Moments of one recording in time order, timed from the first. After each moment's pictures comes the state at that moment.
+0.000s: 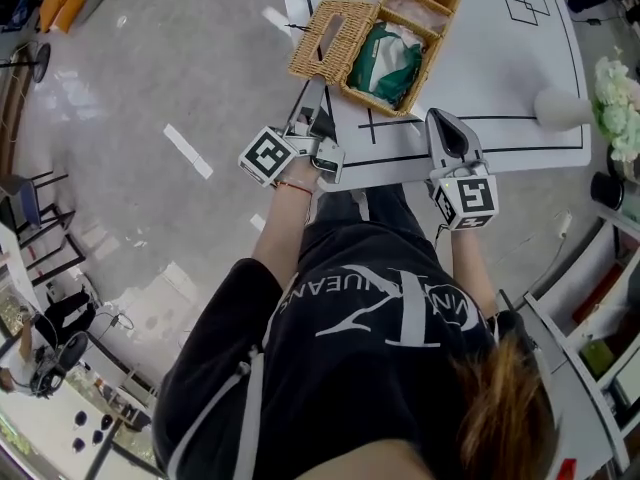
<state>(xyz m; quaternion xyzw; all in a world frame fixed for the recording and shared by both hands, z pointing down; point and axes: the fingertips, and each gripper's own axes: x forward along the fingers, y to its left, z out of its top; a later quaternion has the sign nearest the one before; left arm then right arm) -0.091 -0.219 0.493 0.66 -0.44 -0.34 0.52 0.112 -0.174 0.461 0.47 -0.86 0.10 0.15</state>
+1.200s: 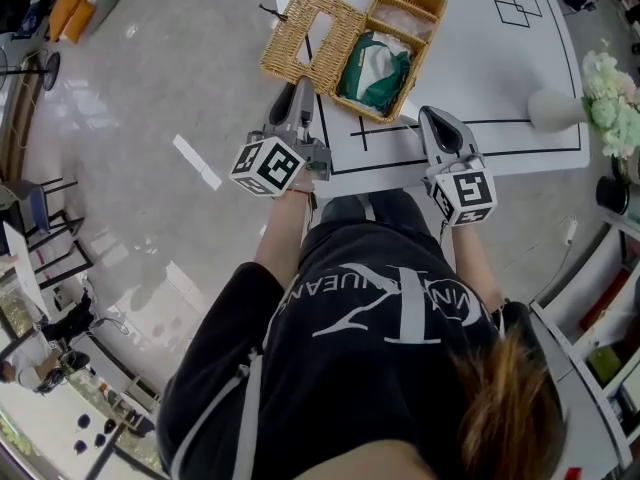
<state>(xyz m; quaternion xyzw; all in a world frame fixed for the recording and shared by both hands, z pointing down) -0.092 -0.228 0.445 0.77 -0.54 -0.17 0.31 0.119 -0.186 0.451 0.45 -0.88 0.10 0.13</state>
